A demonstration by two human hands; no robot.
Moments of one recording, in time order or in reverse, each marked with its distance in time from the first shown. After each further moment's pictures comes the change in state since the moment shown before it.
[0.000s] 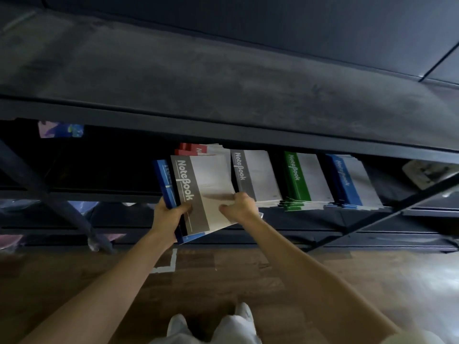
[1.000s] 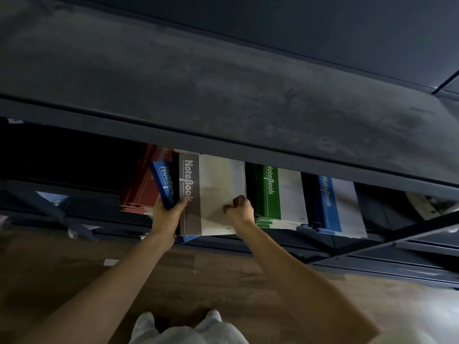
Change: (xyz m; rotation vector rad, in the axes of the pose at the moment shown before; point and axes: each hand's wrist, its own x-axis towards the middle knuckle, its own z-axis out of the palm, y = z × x) left_hand 0.010 -0.042 0.136 -0.015 0.170 0.074; right_hand 0.072 0.100 -0.062 0.460 -0.006 0.069
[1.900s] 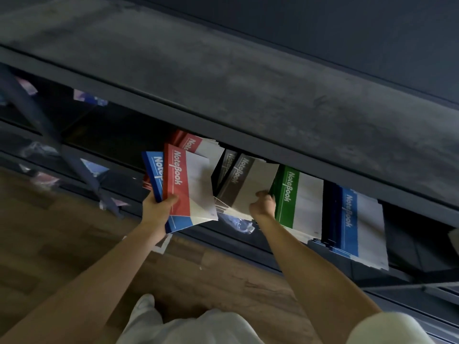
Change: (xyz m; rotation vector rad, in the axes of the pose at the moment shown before) left_hand -0.030 -0.006 -0.033 -0.101 0.178 0.016; right_hand 0.045 0.017 -0.024 -0.332 0.021 -0.192
